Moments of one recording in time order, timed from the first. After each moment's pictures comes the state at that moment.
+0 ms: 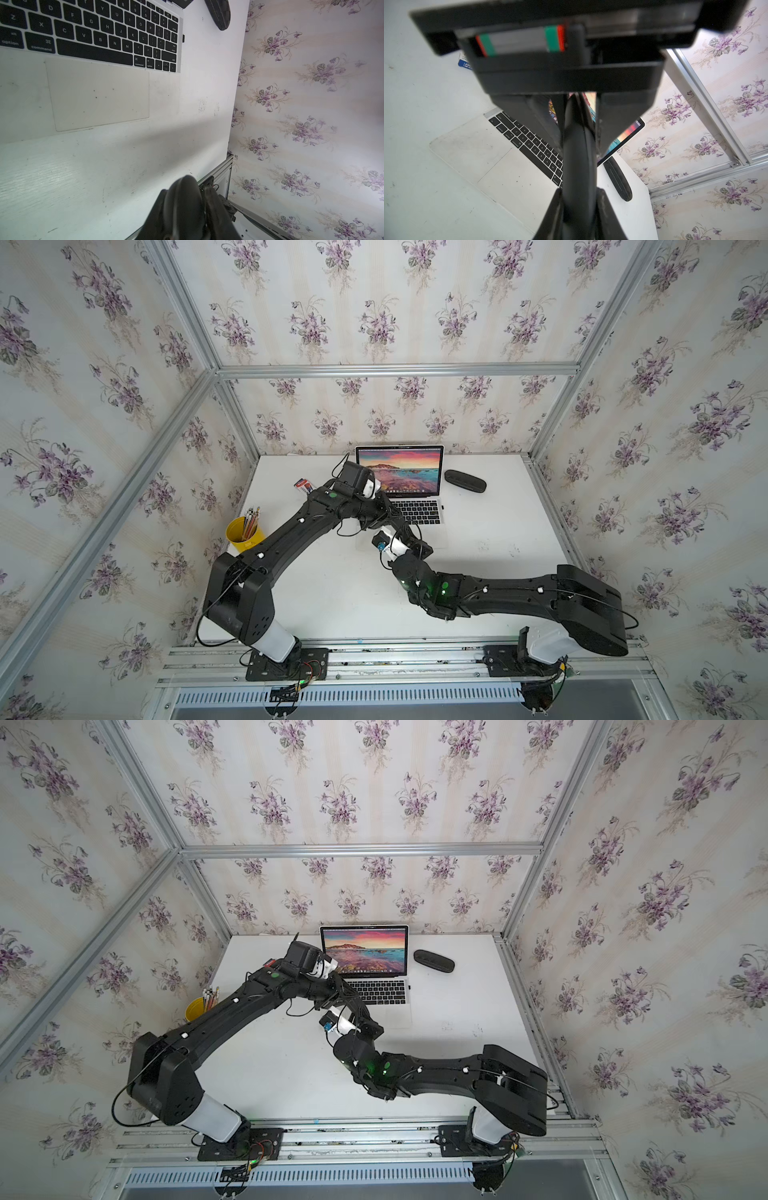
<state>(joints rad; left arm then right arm) -0.49 1.58 1.32 -0.59 0.56 -0.90 1.23 1.55 0.81 0.36 1.00 -0.44</state>
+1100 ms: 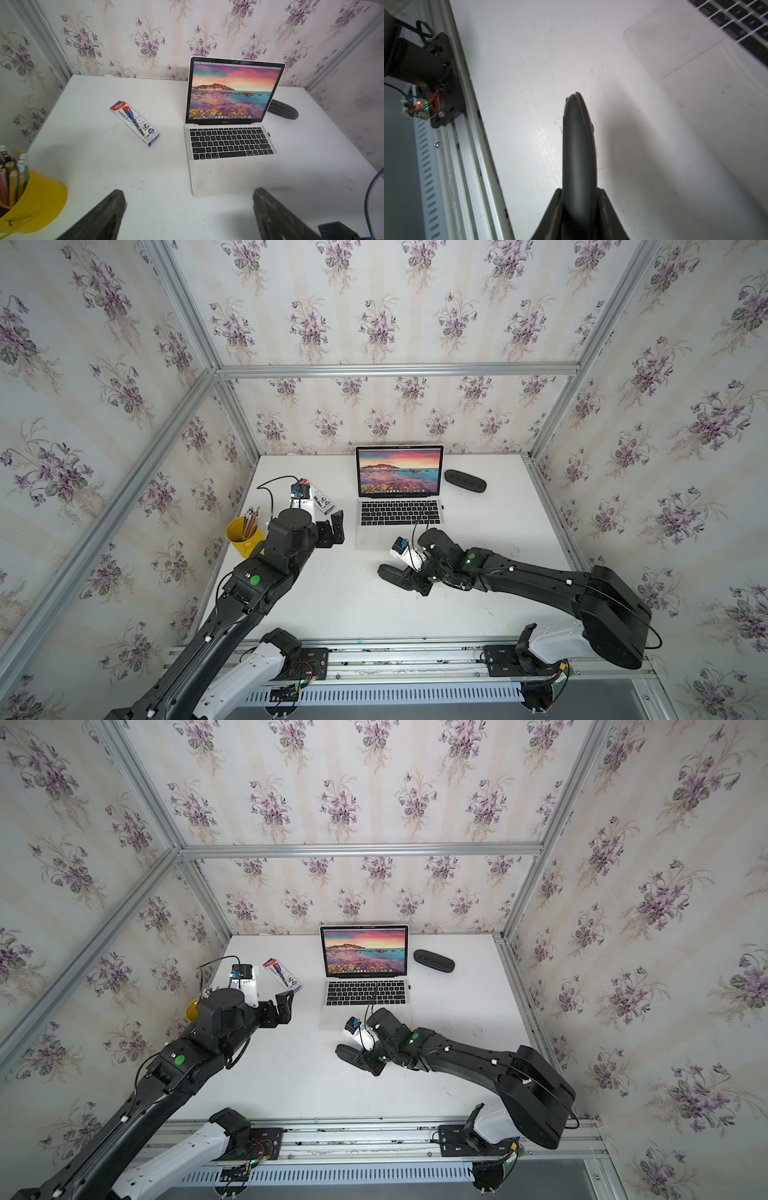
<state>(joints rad) -0.49 0.80 0.93 -0.58 -0.32 -0.31 0.91 1.46 0.79 -0.27 -0.36 0.00</state>
